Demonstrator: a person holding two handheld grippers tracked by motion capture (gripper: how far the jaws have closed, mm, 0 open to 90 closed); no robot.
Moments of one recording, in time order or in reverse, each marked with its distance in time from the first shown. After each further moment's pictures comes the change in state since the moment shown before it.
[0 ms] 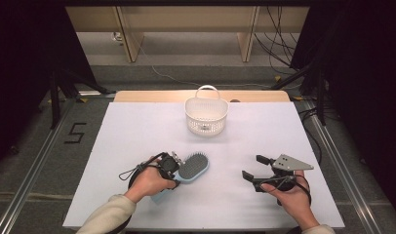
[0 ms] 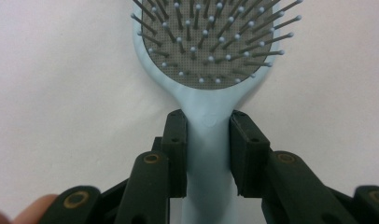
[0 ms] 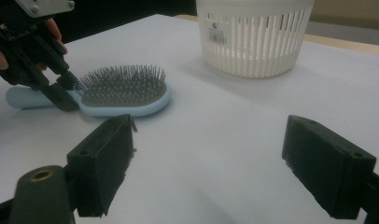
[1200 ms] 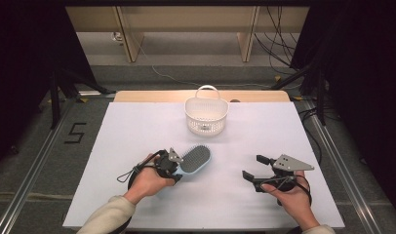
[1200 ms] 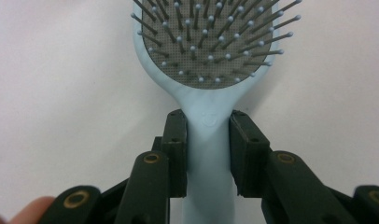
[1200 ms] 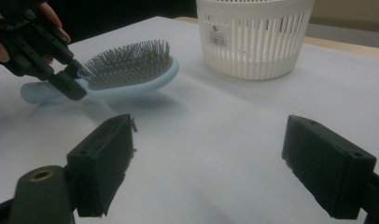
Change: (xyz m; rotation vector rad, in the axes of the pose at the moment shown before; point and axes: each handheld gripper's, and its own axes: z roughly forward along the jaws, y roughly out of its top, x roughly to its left) left arm 0.002 -0.002 -0.009 -0.184 0.036 0.047; right arm 0.001 0.001 -0.001 -0.007 0.000 -0.003
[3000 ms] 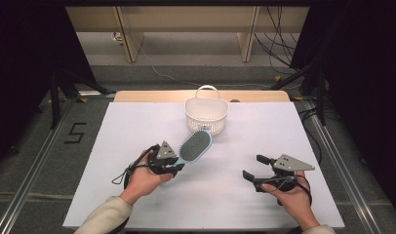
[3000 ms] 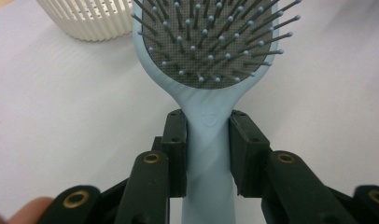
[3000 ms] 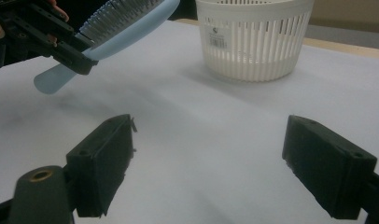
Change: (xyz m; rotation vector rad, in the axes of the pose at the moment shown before) left arm 0.007 -0.001 -0.016 -0.262 0.020 -0.041; right arm 0.000 0.000 0.000 -0.008 0.002 0.004
